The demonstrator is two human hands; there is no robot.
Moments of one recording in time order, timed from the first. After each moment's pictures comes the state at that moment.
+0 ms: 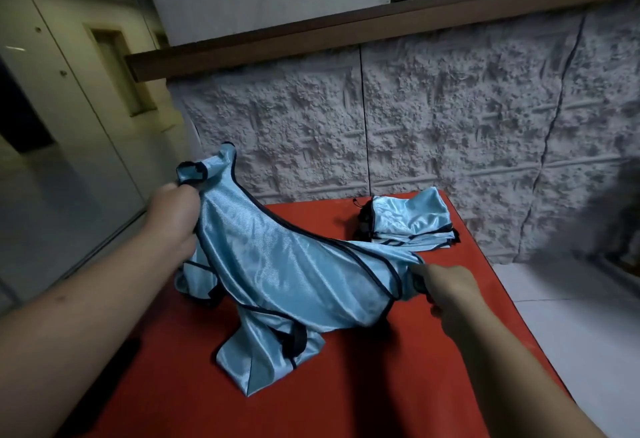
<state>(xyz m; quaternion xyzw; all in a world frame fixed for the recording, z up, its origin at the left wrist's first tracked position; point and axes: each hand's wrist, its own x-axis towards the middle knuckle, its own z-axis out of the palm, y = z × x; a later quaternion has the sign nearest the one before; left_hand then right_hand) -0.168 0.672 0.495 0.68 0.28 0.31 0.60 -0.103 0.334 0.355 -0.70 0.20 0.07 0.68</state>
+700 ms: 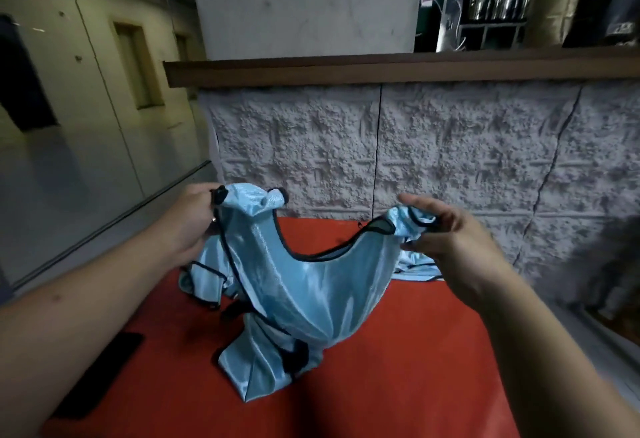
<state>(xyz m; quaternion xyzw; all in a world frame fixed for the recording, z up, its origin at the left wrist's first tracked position) -0.216 0.680 0.523 0.72 0.11 0.21 0.65 -0.136 0.333 0.492 -0.66 -0.21 0.07 0.72</state>
